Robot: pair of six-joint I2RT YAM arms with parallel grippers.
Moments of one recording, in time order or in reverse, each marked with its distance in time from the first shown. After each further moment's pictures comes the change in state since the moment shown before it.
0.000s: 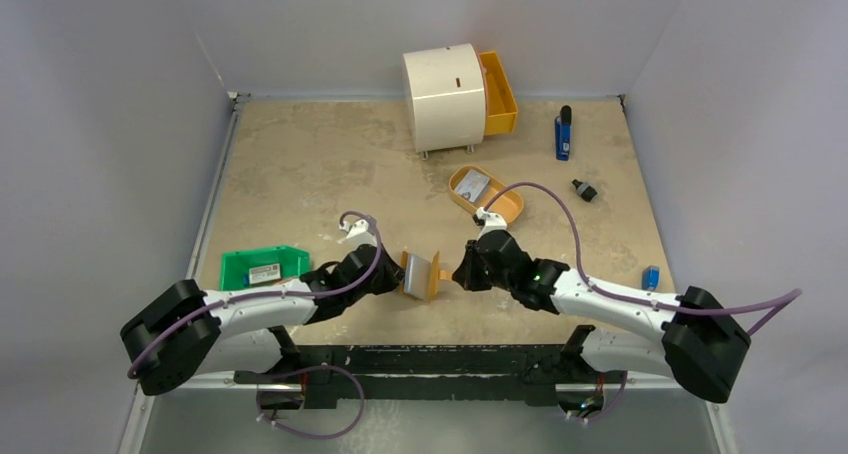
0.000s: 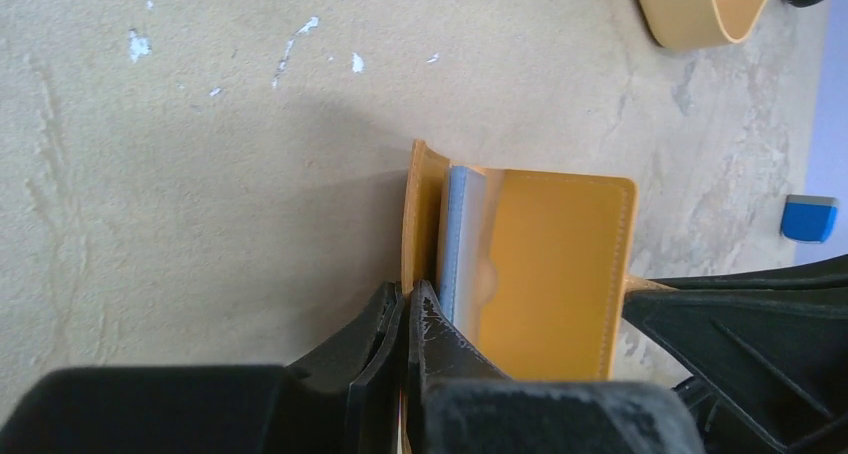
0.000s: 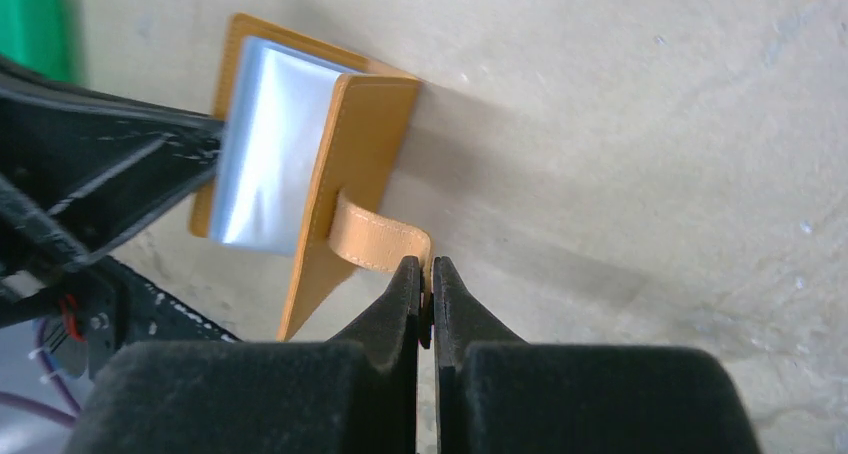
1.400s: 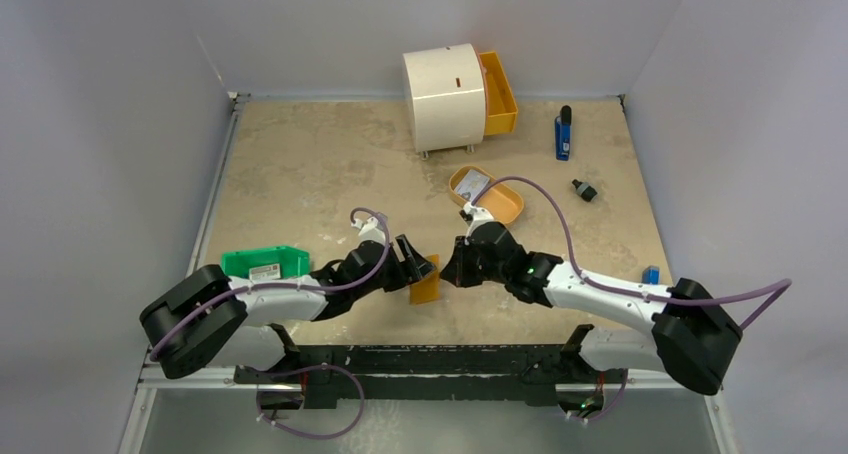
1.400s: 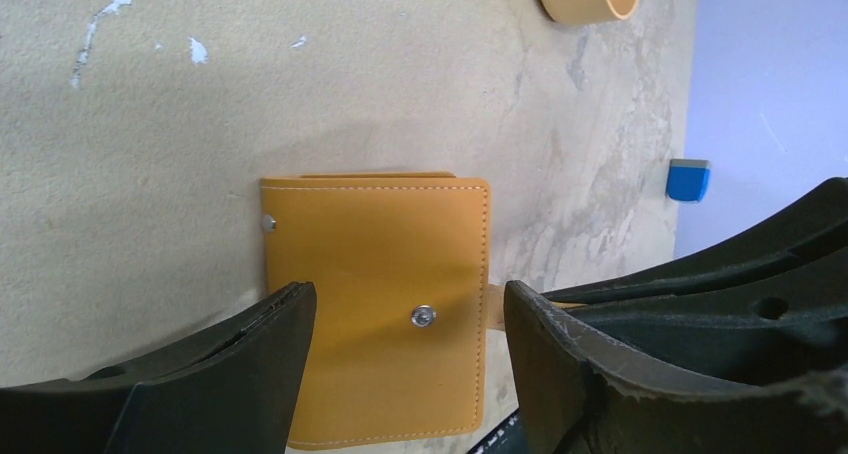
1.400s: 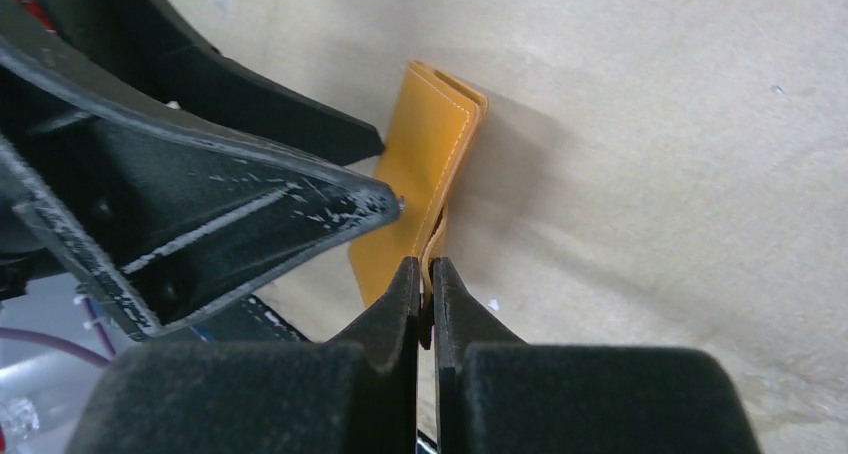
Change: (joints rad) left arm 0.018 0.135 -0.011 0.261 0.153 -0.055; right arm -0.022 0.077 0.054 0.015 -0.111 -0.040
